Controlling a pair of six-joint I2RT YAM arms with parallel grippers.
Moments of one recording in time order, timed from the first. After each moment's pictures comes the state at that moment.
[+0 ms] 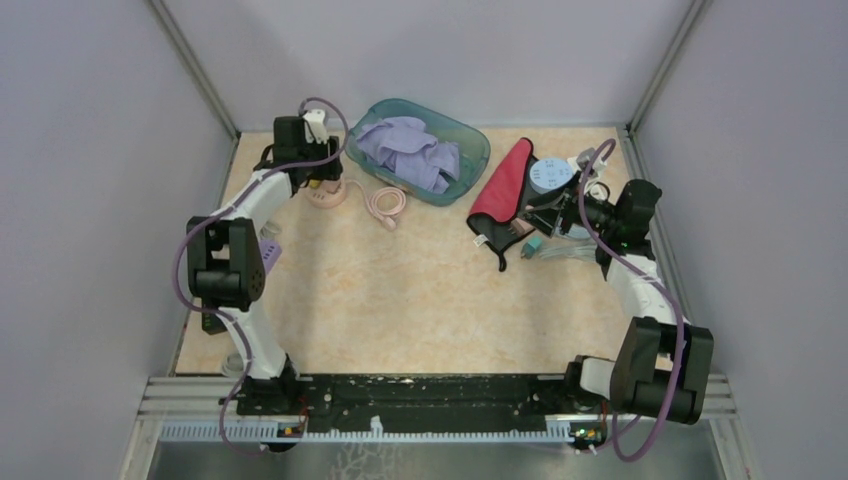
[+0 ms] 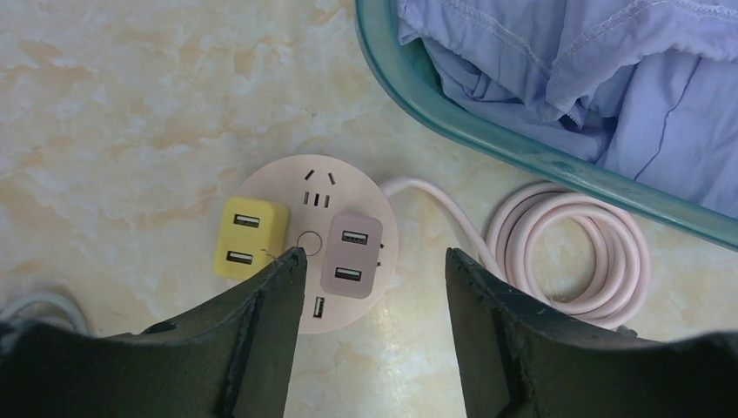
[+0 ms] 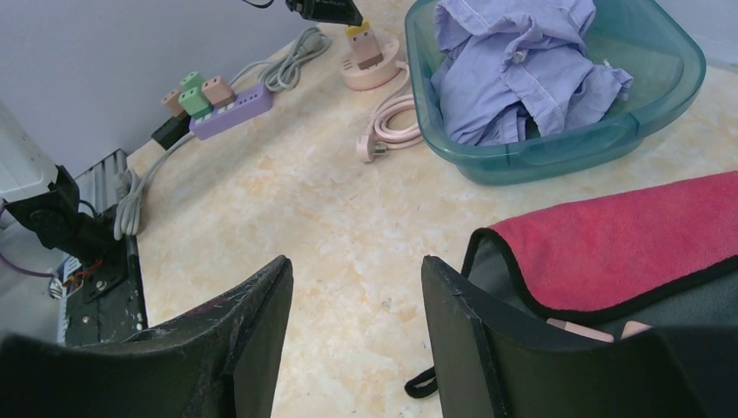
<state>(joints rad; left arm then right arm) -0.09 1.89 1.45 -0.16 0.11 0.03 -0.18 1.23 0.69 0.44 -1.22 0.23</state>
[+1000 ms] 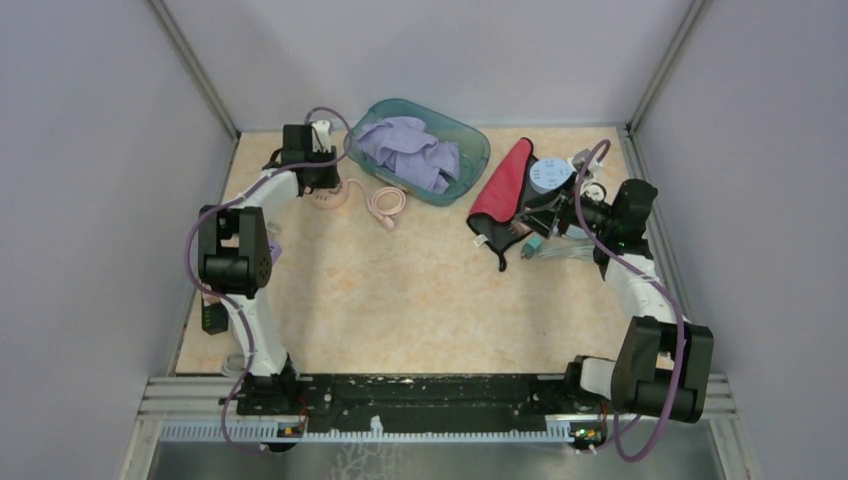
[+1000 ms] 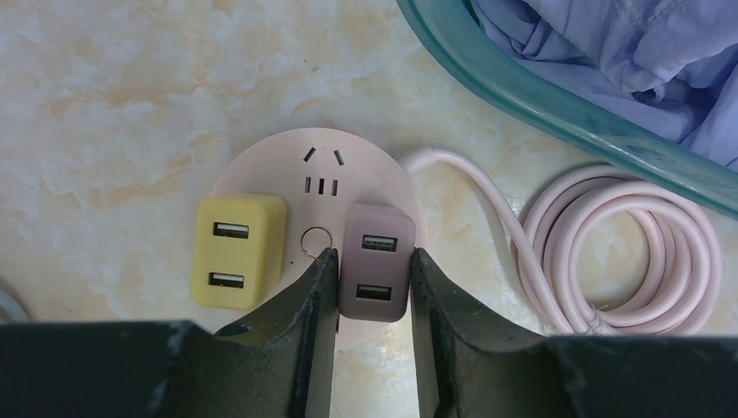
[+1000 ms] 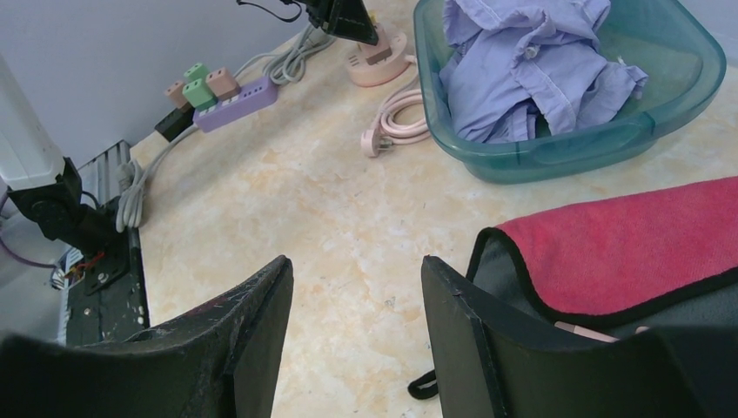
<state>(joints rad) -0.09 2.00 1.48 -0.19 0.09 0.00 -0.16 1.23 0.69 0.42 -1.22 0.20</state>
